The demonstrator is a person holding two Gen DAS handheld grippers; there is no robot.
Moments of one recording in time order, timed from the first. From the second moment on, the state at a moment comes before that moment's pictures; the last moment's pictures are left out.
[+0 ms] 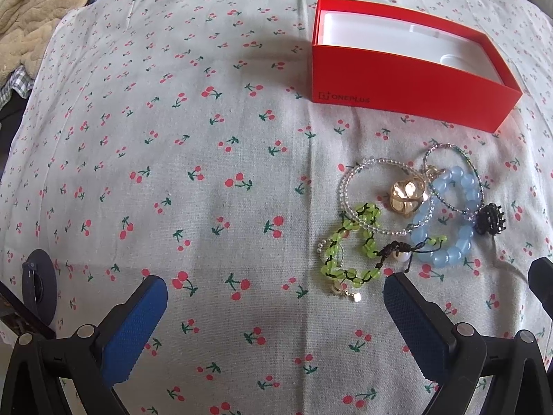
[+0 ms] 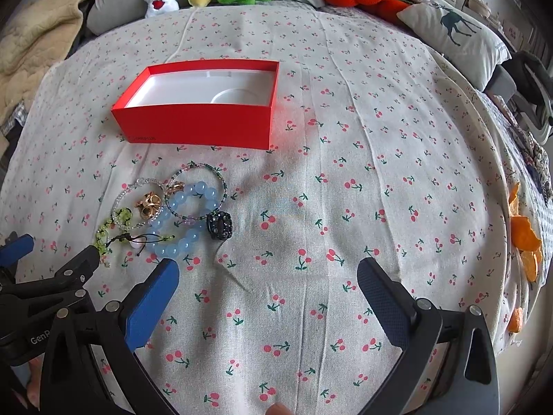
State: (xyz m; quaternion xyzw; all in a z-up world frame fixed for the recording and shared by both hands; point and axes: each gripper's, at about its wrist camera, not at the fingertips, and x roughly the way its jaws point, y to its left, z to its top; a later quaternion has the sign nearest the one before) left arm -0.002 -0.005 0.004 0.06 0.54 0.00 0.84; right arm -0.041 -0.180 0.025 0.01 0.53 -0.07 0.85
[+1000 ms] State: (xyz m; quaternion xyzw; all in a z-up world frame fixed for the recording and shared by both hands) left arm -0.004 -0.005 0.002 0.06 0.55 0.00 0.84; right arm -0.041 -0.180 0.023 0.01 0.53 -0.07 0.85
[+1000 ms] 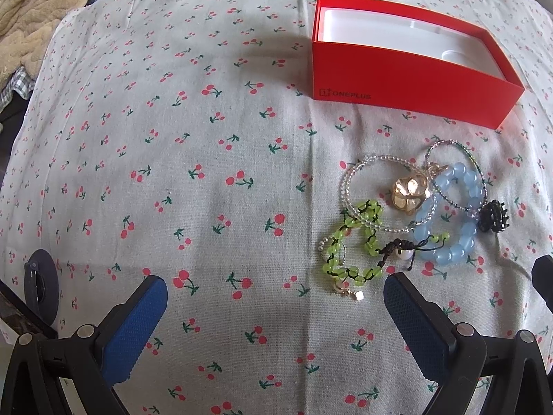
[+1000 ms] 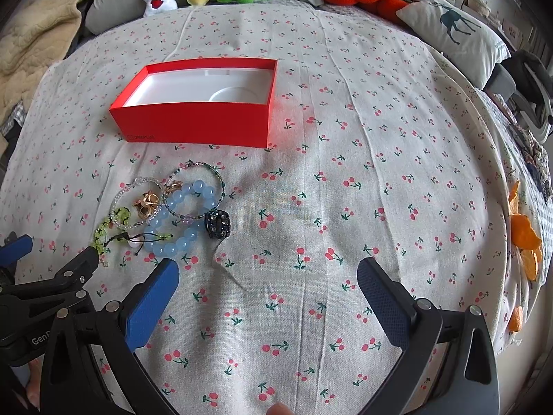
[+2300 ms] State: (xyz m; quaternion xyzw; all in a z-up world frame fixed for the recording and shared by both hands) left arm 0.021 -0.006 -0.007 0.07 0.54 -0.08 0.83; right arm -0.011 -0.223 0.019 0.08 0.53 -0.03 0.84
